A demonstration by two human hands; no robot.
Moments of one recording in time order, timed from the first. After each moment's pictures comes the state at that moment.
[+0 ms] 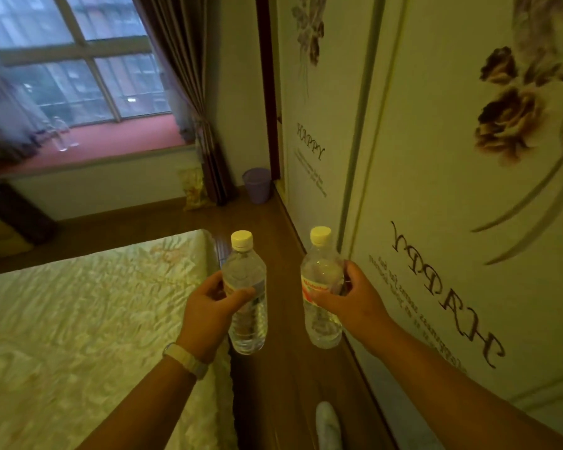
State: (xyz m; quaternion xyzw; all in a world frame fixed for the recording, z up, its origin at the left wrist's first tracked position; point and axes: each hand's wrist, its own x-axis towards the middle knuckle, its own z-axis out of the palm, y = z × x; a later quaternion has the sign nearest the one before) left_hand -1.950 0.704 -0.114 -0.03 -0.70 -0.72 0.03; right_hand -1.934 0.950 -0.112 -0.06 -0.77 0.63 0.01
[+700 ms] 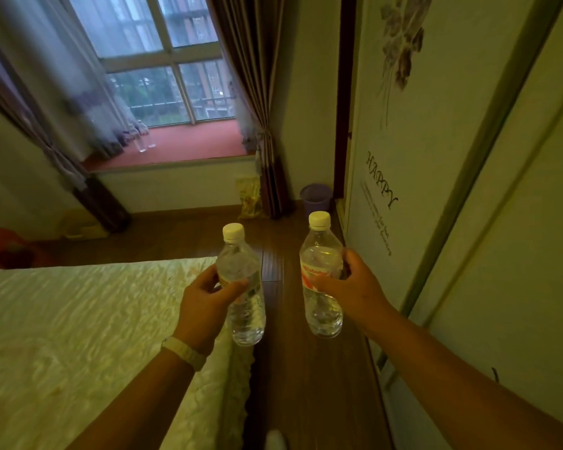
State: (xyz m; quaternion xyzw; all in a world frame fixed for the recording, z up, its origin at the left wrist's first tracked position) left_hand -2.211 0.715 -0.083 0.11 -0.70 -0.69 0.15; right_hand -2.273 0.957 -0.091 0.05 -0.74 0.66 -0.07
